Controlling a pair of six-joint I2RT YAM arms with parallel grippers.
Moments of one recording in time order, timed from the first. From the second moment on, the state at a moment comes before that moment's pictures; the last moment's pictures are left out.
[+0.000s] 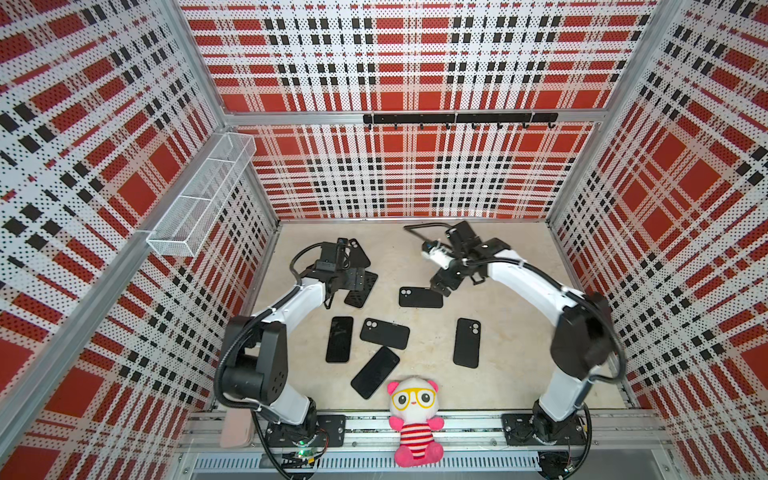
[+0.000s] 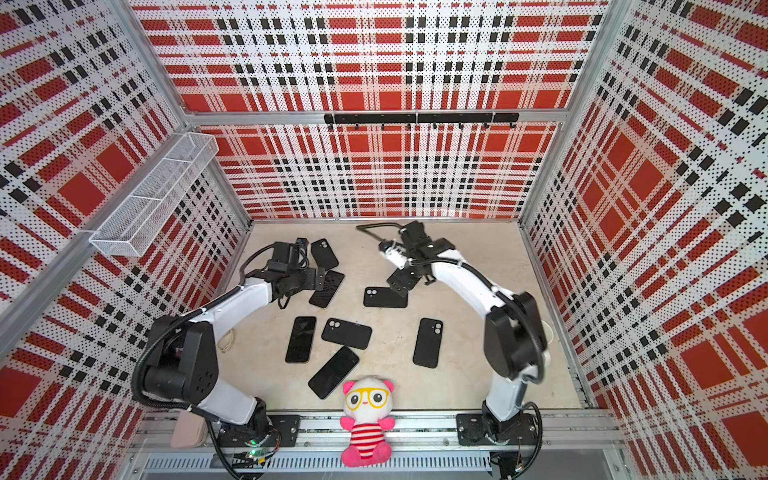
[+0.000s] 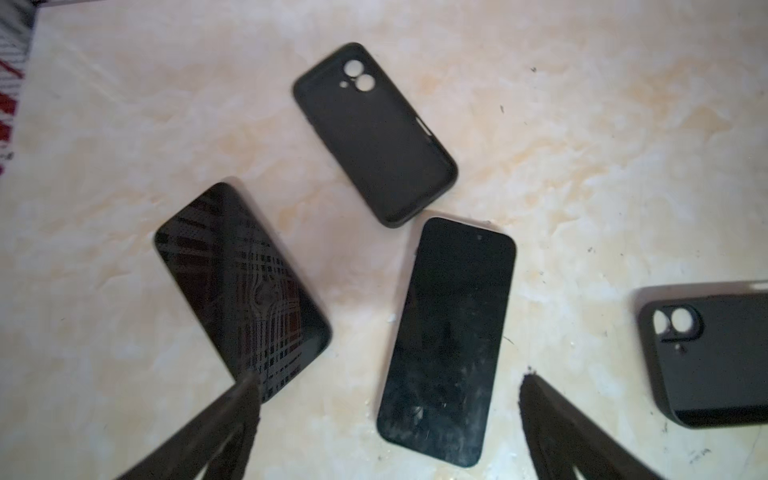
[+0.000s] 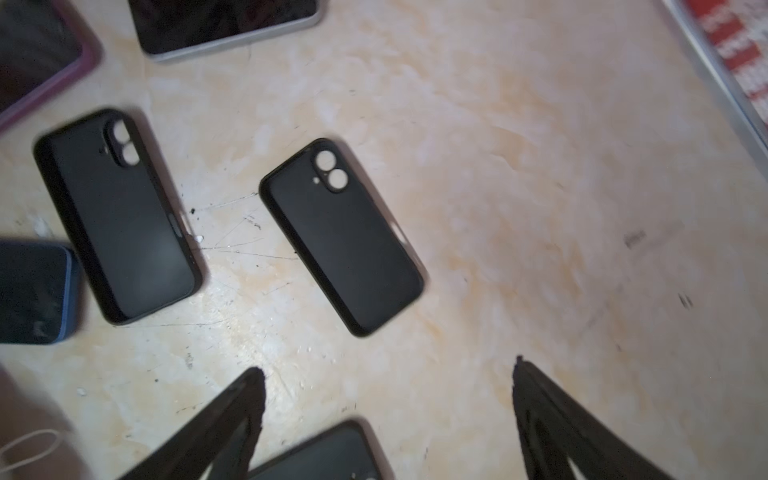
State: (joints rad) left arm -0.21 1.62 1.08 -0.35 -0.08 -0.02; right arm 0.47 1.68 1.45 -0.73 -0.12 -0.29
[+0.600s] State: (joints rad) left arm -0.24 1.99 1.45 -0.67 0.03 0.19; right arm 0.45 1.38 1.01 -0.53 -0.15 0.10
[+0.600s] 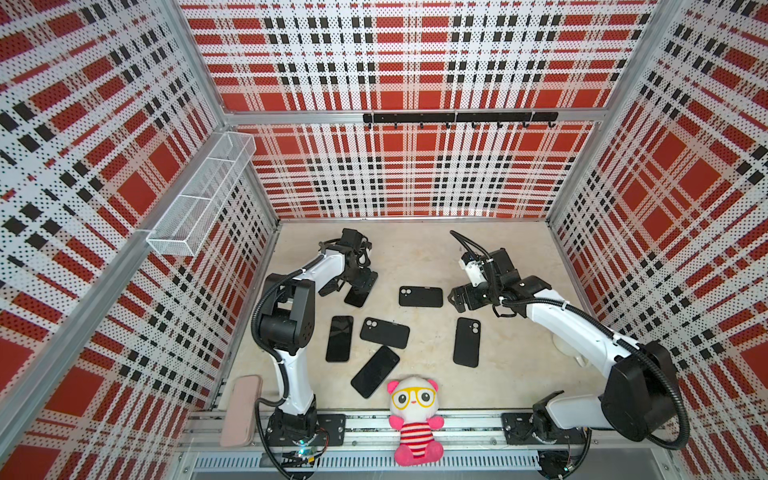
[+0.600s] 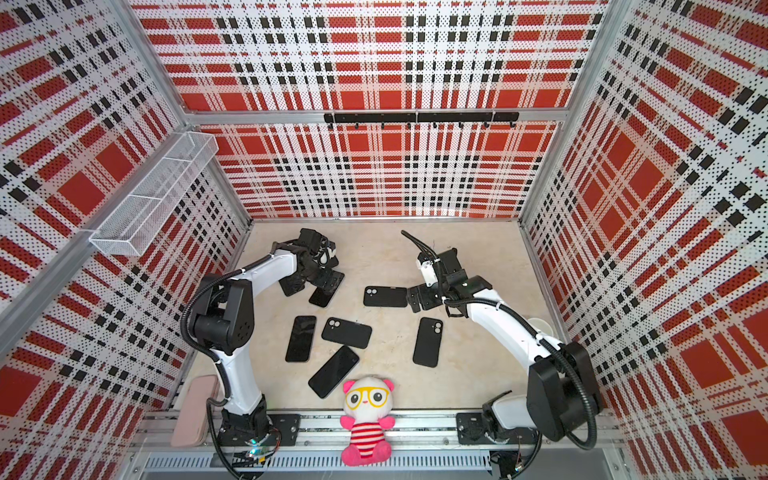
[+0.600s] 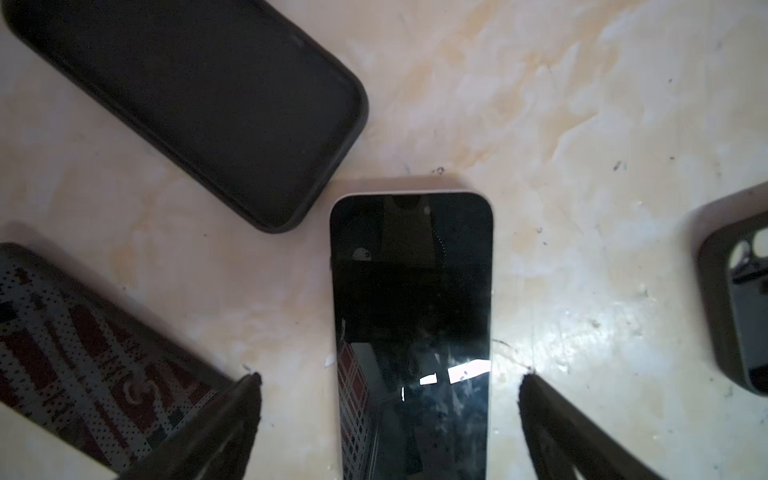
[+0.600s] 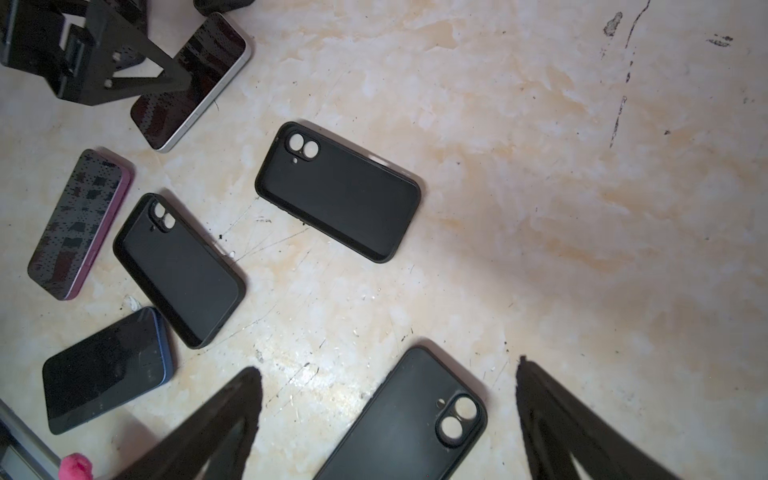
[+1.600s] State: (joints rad) left arm -0.21 2.12 1.56 -0.79 0.04 0.21; right arm 0.45 1.46 1.01 -0.53 -0.13 0.11
